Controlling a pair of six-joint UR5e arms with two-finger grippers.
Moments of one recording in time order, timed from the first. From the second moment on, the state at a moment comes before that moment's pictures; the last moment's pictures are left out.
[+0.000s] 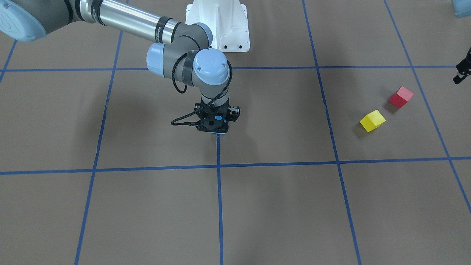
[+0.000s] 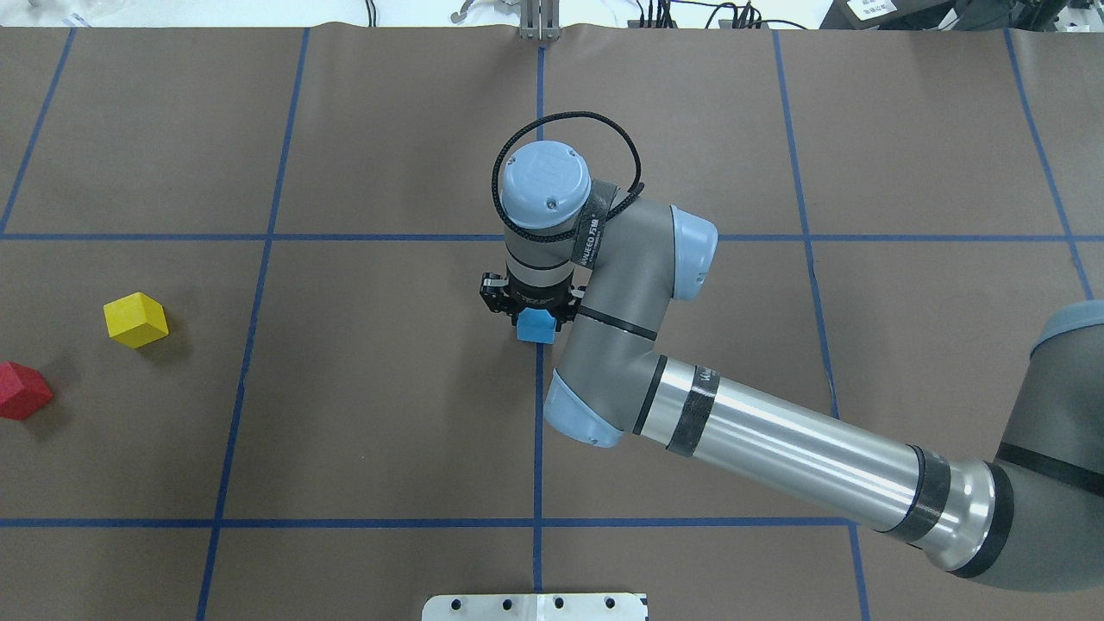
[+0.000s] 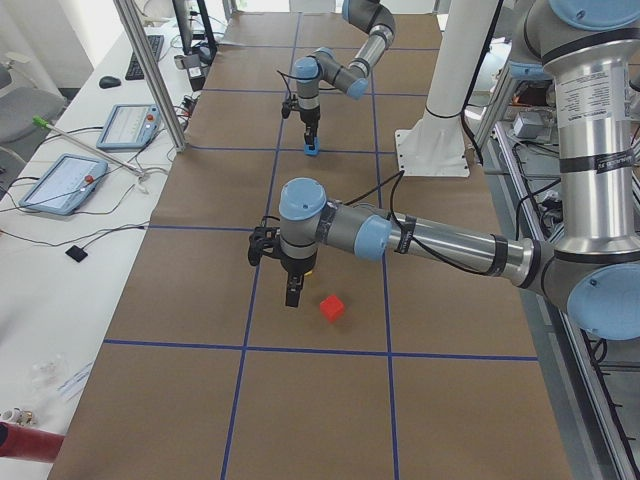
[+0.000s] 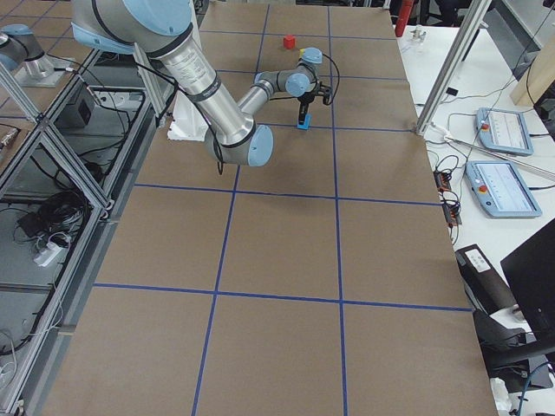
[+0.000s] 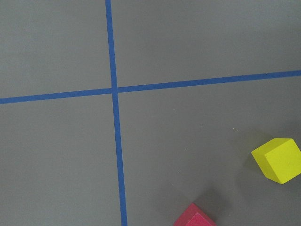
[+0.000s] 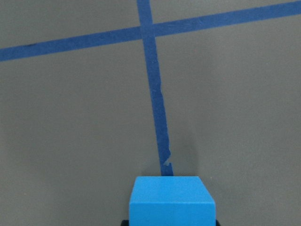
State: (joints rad) left arm -1.39 -1.41 -1.92 -1.67 -2.29 -0.28; right arm 0.53 -0.67 1.33 -1.50 1.99 1.32
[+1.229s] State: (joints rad) left arm -1.13 -1.39 -1.69 -2.03 -2.28 -0.98; right arm 0.61 -0.96 1.65 -1.50 1.99 1.25
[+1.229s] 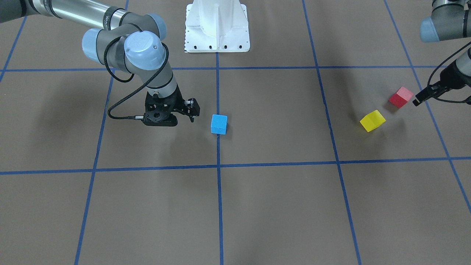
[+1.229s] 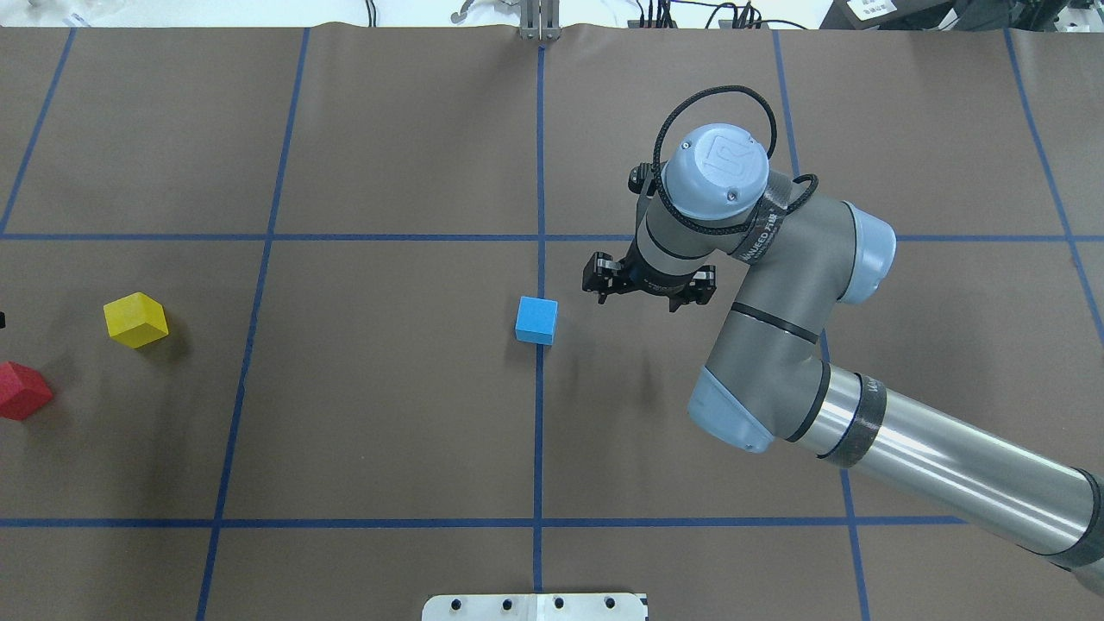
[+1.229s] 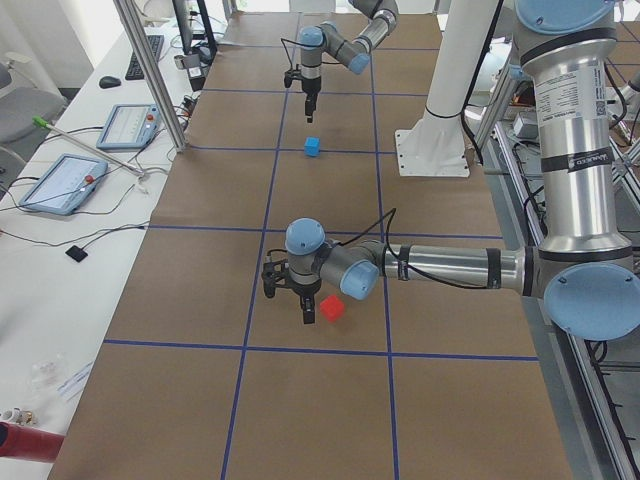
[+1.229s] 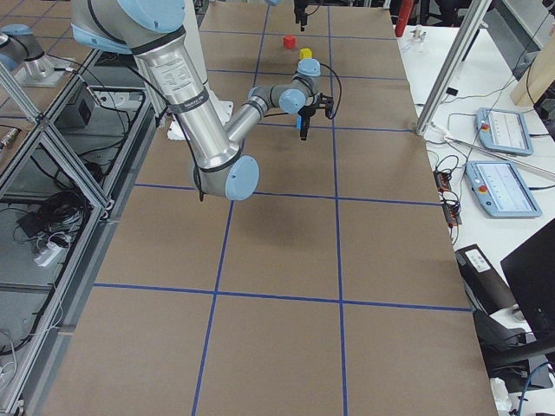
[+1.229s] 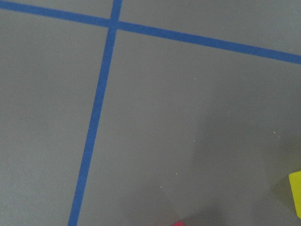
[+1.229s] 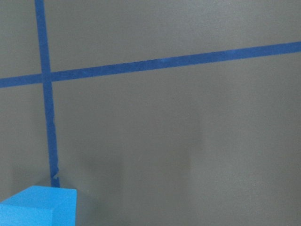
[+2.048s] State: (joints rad) left arm -1.06 -1.34 -1.69 -2.11 -2.28 -1.18; right arm 0.57 -0.98 1.67 -1.50 1.91 1.25
